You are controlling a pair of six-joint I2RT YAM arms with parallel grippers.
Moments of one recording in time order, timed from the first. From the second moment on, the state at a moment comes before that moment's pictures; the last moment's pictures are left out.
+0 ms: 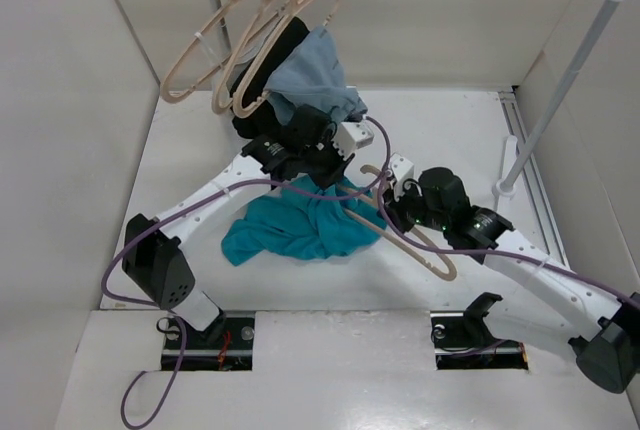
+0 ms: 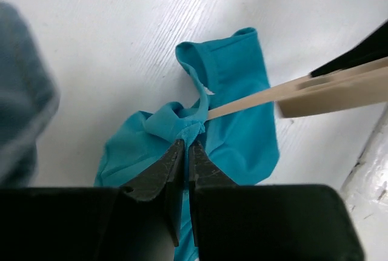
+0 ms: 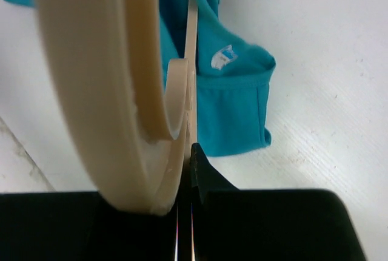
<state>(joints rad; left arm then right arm) -0.71 1.56 1.45 -0.66 0.27 0.25 0.68 0.99 0.78 -0.34 -0.16 -0.04</state>
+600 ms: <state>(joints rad) -0.75 1.47 1.36 -0.62 0.38 0.29 0.74 0.88 0.68 -0.14 -0.11 -0.05</state>
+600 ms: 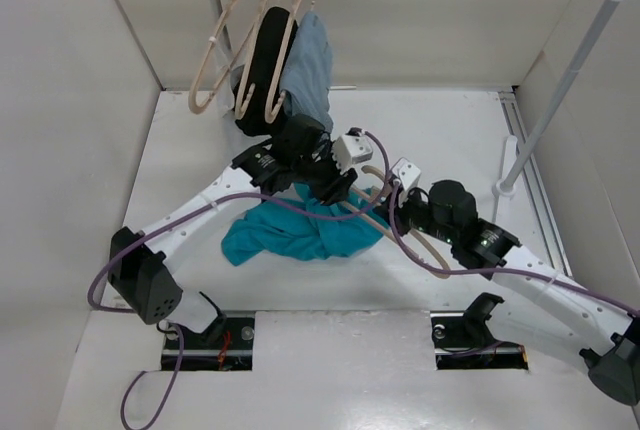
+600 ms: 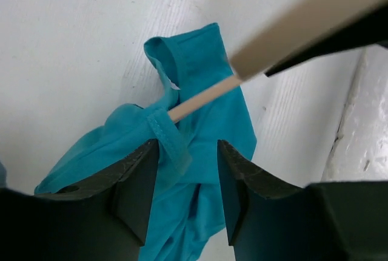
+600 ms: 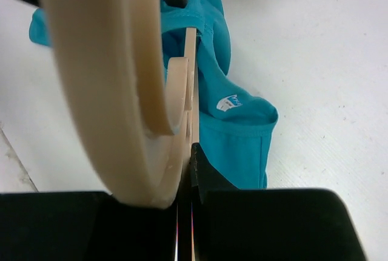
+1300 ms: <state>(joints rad) -0.64 1.35 1.24 -0.54 0.47 0.94 0.72 0.96 0.64 0.01 -0.13 -0.13</state>
